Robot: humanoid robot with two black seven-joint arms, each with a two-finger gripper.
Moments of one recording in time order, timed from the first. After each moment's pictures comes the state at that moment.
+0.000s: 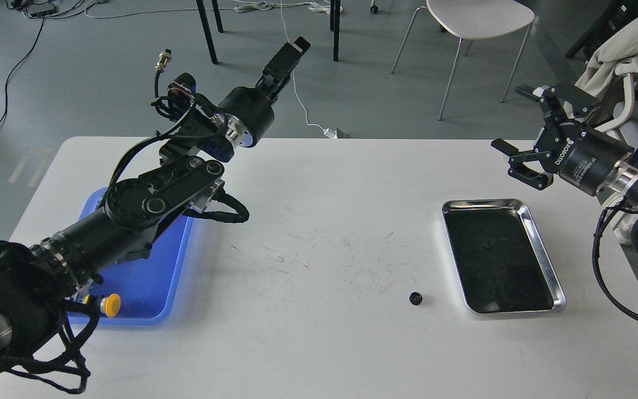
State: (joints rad) left arm -0.93 0.15 -0.56 -0.82 0.77 0.18 -0.29; right arm 0.66 -0.82 0.69 1.22 -0.31 0.49 0.11
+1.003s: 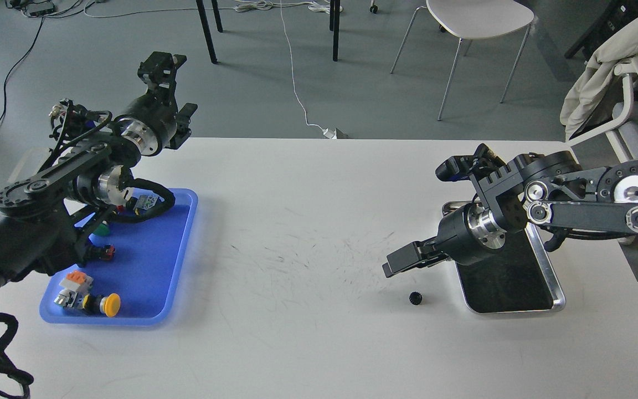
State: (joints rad) left arm -0.87 0.38 -0.56 -0.83 0.28 0.04 -0.19; right arm 1.55 -0.46 -0.63 1.39 -0.78 0.49 0.06
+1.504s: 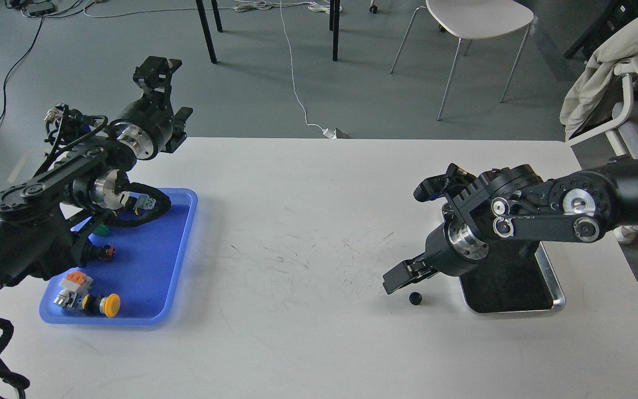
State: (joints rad) left arm -0.86 0.39 -0.56 -0.83 0.28 0.04 -0.19; right arm 1.52 -0.31 -0.71 1.26 -0.78 0.49 0.07
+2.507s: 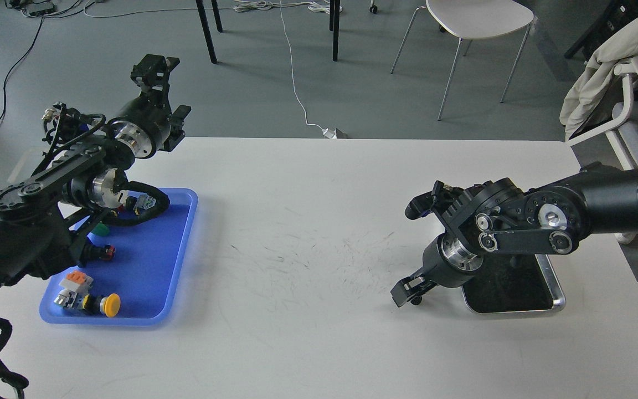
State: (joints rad) left arm -0.86 0.39 -0.56 -0.83 0.27 0.04 -0.19; right arm 1.50 -0.24 -0.77 1.22 -0.81 0.49 0.07
